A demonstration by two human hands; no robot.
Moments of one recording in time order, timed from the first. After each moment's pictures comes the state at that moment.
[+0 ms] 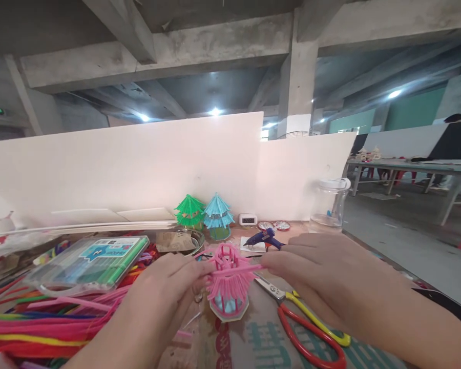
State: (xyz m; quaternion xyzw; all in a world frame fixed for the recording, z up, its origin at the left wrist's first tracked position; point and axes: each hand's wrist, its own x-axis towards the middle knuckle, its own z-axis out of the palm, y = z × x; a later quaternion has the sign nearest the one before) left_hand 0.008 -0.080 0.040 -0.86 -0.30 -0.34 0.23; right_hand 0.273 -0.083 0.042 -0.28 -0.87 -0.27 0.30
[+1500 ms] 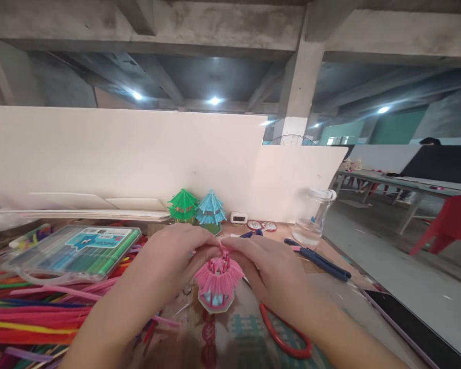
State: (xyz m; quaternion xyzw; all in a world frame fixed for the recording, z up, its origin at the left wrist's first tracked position) left_hand 0.025 -0.060 0.076 -0.87 -0.38 -0.29 0.10; right_hand 0.224 -0.064 0.037 -0.29 -0.83 -0.18 0.44
